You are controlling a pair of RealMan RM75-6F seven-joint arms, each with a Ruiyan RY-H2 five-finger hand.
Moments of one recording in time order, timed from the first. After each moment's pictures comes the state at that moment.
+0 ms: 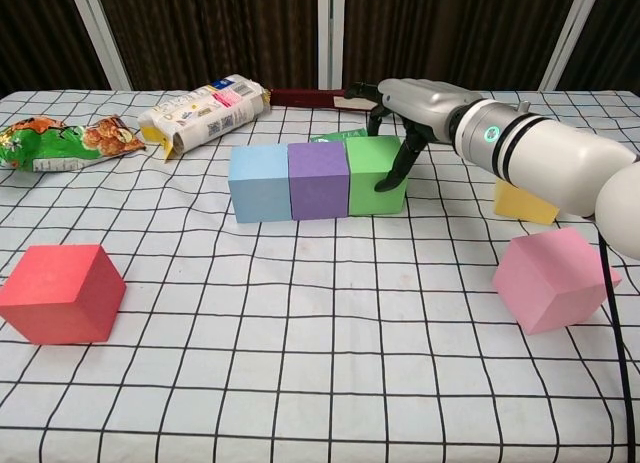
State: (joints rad) left arm -0.11 -1.22 -0.08 -1.49 1.45 1.49 -0.28; right arm 0.91 -1.79 0.27 -1.10 -1.05 0.81 -0.23
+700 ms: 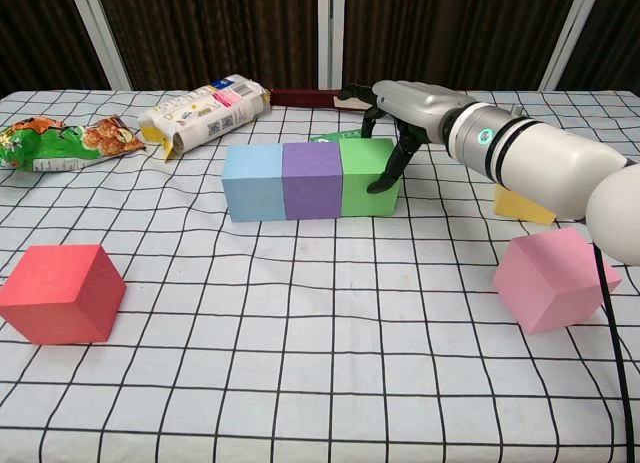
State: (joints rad) left arm -0.11 -1.23 -0.08 -1.48 1.45 1.47 -0.29; right arm 0.92 -1.81 0.28 -1.09 -1.06 0.80 -0.21
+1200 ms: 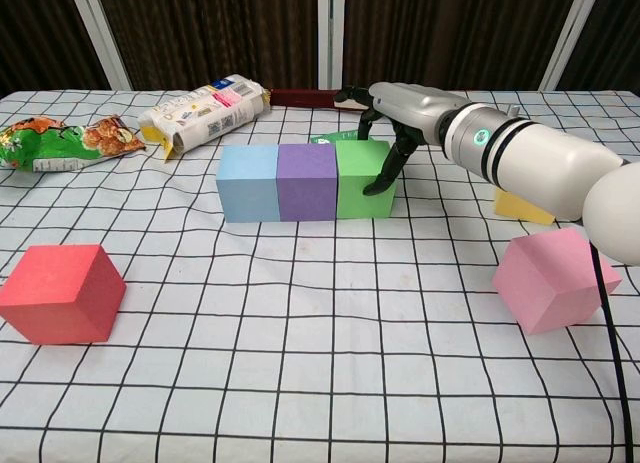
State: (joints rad) left arm -0.11 -1.22 -0.08 -1.48 1.45 1.46 -0.30; right arm 0.92 -1.81 0.28 -1.10 -1.05 0.80 -0.22
